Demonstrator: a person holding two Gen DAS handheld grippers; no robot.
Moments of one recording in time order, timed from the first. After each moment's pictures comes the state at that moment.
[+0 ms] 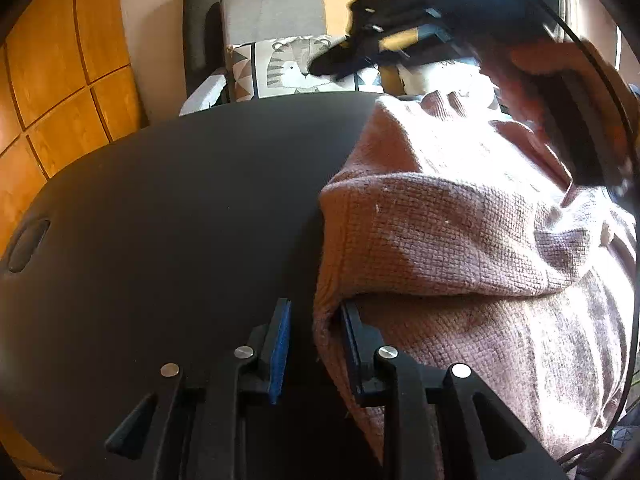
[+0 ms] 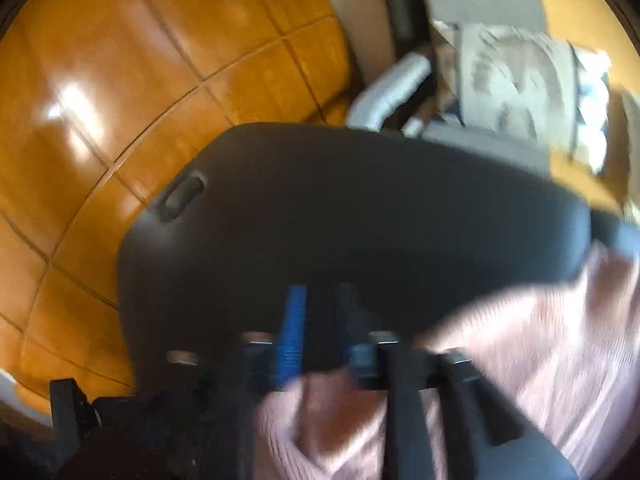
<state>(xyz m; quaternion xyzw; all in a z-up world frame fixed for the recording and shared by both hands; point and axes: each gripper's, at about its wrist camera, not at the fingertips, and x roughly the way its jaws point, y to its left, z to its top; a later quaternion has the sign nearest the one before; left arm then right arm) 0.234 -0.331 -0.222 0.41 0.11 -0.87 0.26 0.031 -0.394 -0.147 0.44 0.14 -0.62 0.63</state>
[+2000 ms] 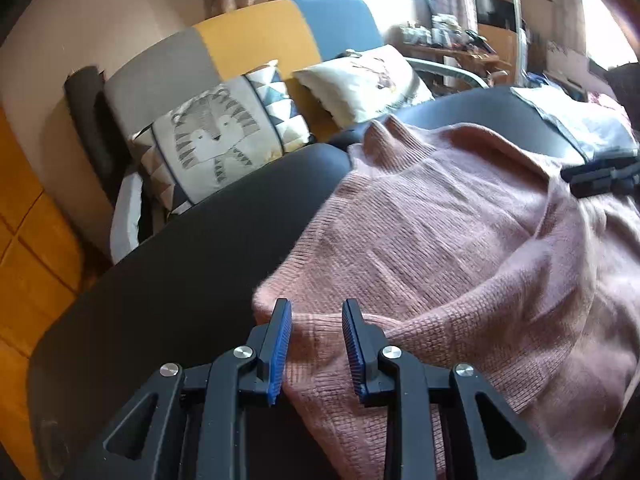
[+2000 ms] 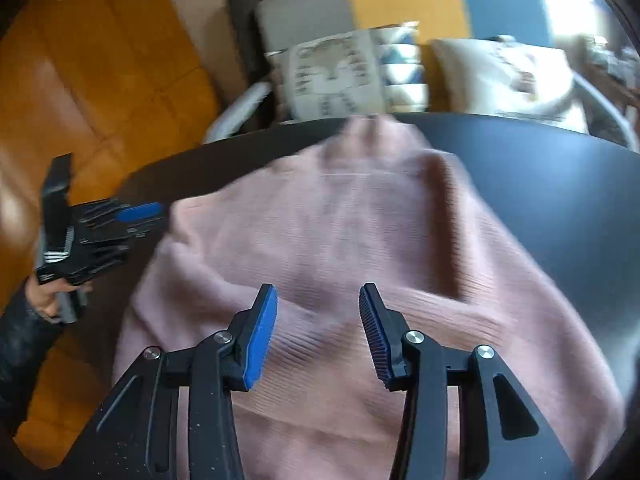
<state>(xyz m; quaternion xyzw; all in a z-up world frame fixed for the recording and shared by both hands) 0.126 -0.377 -0.162 0.42 -0.03 -0.90 0.12 -0.013 -0.177 -0.157 0.43 0.09 -0.74 0.51</state>
